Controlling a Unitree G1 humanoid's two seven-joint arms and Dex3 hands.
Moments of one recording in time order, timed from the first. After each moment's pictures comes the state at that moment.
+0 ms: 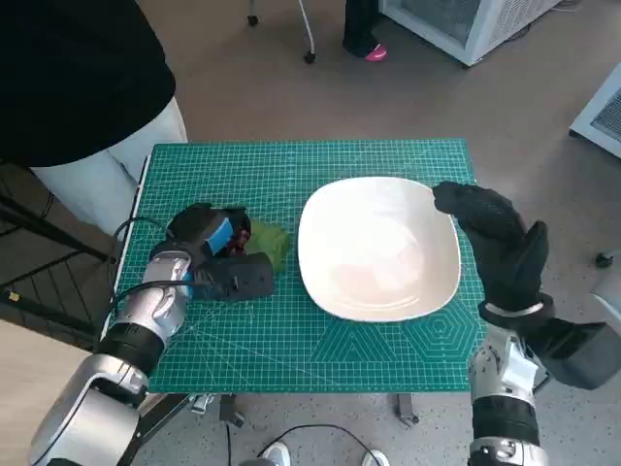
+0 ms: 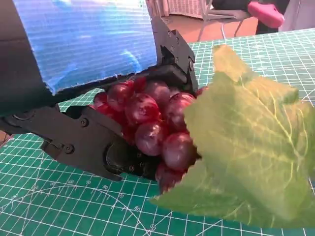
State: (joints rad) left arm -0.82 0.43 -0.49 1.00 0.70 0.03 0.03; right arm -0.61 -0.13 -0.27 0.78 0.46 -0.79 0.80
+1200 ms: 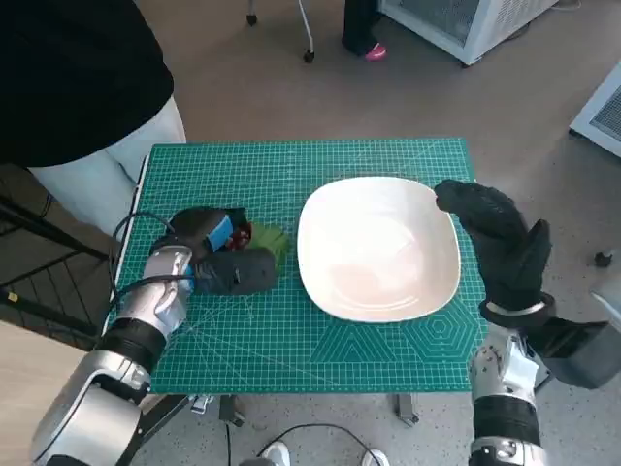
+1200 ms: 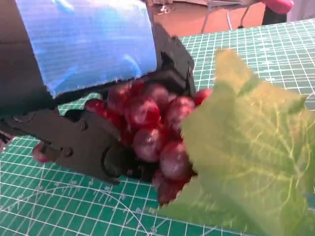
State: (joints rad) left arm -0.83 0.43 -0.49 0.93 0.70 0.11 -0.06; right arm -0.61 -0.13 -0.28 0.77 0.46 -0.78 0.79
